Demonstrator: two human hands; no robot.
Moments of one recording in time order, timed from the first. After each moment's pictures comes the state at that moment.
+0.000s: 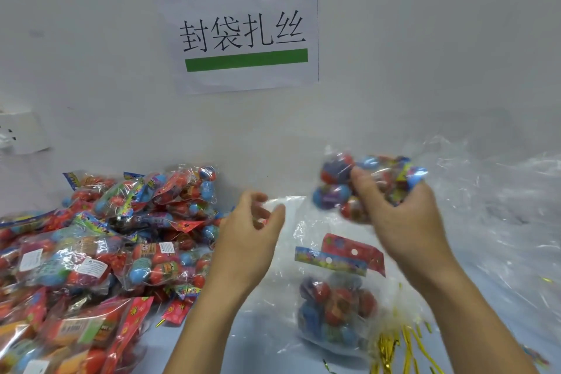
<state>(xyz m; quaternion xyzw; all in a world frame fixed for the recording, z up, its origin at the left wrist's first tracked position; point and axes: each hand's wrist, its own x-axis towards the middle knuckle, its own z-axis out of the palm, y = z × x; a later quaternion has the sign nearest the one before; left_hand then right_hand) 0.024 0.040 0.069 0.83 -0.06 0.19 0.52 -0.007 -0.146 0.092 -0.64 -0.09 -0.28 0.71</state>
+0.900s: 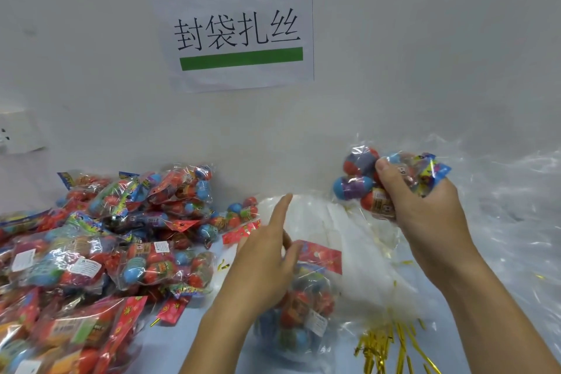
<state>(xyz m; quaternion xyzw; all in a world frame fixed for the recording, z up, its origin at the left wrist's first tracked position) 0.017 0.025 0.048 0.92 -0.18 0.13 0.32 -0.001 -0.178 0.088 -0.64 -0.02 -0.30 0.71</state>
